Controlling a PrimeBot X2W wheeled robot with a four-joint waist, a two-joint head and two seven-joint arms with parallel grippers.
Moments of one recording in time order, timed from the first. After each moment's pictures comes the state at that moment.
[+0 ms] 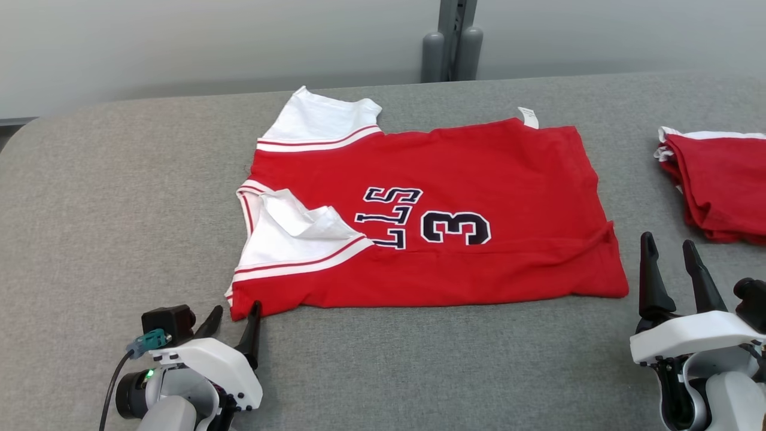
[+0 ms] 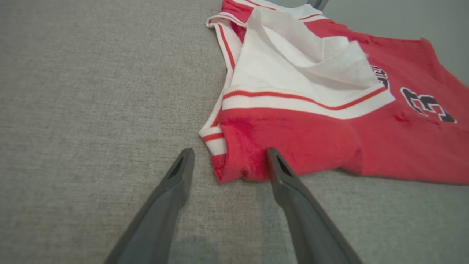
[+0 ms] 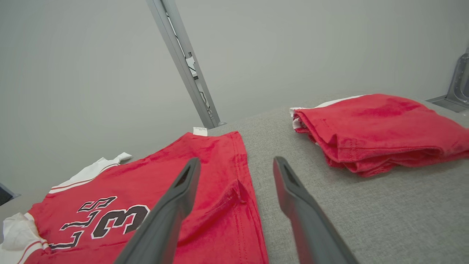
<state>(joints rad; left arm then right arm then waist) -0.31 0.06 -0.11 0.75 -0.40 -0.10 -0.08 -0.23 -0.05 -0.10 0.39 0.36 0.13 -0.20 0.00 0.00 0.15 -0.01</state>
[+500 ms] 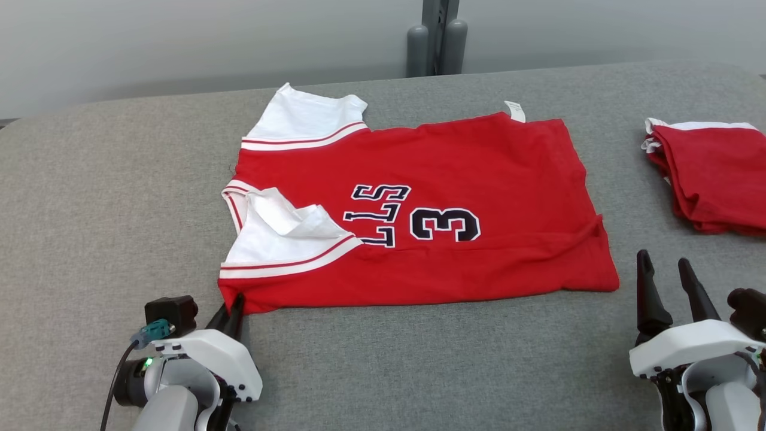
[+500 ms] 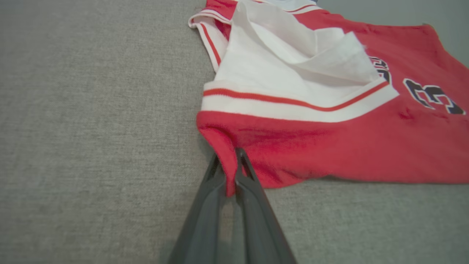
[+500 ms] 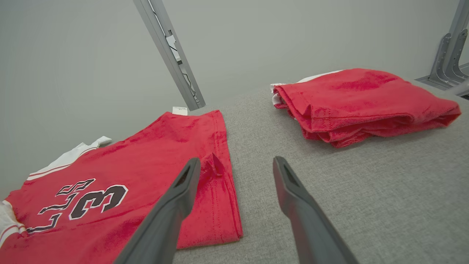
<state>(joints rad) -0.34 0.07 -0.14 0.78 -0.38 -0.07 -0.09 -0.22 -0.05 -0.11 0.41 0.36 0.13 -0.17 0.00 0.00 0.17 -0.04</state>
